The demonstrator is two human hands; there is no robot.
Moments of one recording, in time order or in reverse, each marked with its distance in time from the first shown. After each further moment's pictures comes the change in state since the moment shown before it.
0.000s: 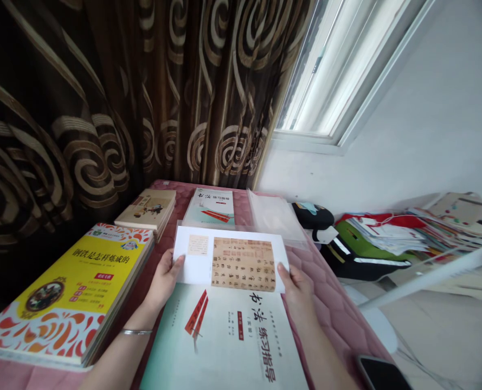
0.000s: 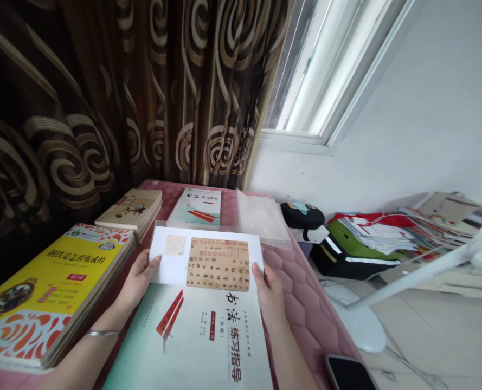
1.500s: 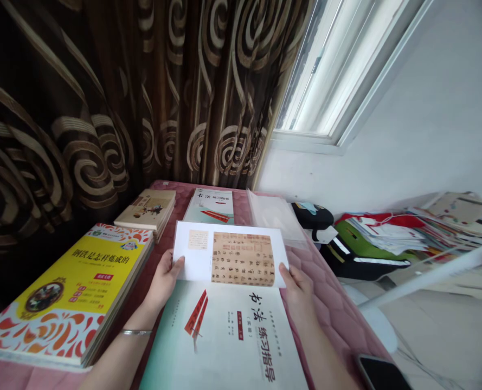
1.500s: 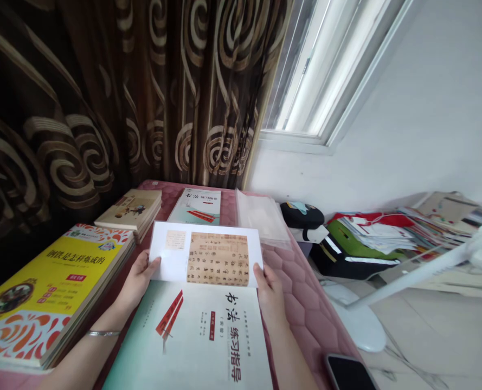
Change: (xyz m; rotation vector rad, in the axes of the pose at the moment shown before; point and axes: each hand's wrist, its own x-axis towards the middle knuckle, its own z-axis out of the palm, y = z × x) left_hand 0.001 -0.008 -0.003 -0.004 0.003 -0.007; right_hand 0.002 0.008 -0.002 0.038 0.000 -0.024
